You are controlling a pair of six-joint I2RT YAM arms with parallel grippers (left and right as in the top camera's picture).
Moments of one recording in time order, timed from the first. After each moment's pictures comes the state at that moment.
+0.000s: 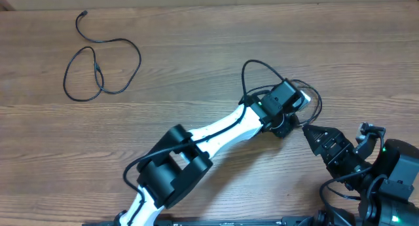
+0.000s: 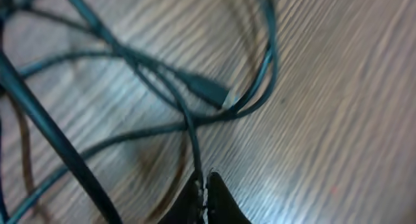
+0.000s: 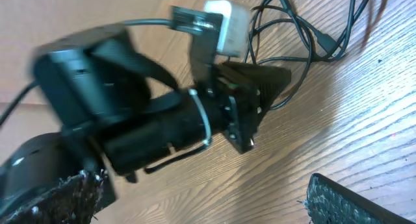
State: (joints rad) left arm -0.91 2.13 1.57 -0.45 0.16 -0.09; right arm -0.30 0.56 0.76 -0.99 -0.66 0.64
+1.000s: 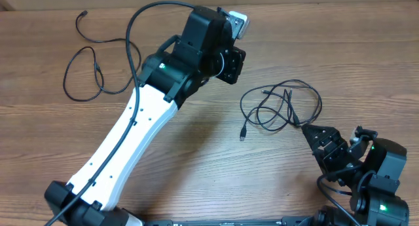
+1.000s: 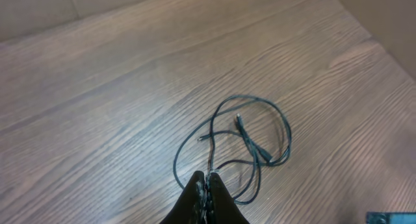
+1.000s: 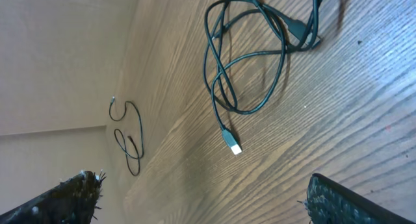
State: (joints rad) left arm -0.56 1.65 1.73 -0.79 0.21 -0.16; right arm -0.31 0.56 0.58 -0.84 -0.64 0.78
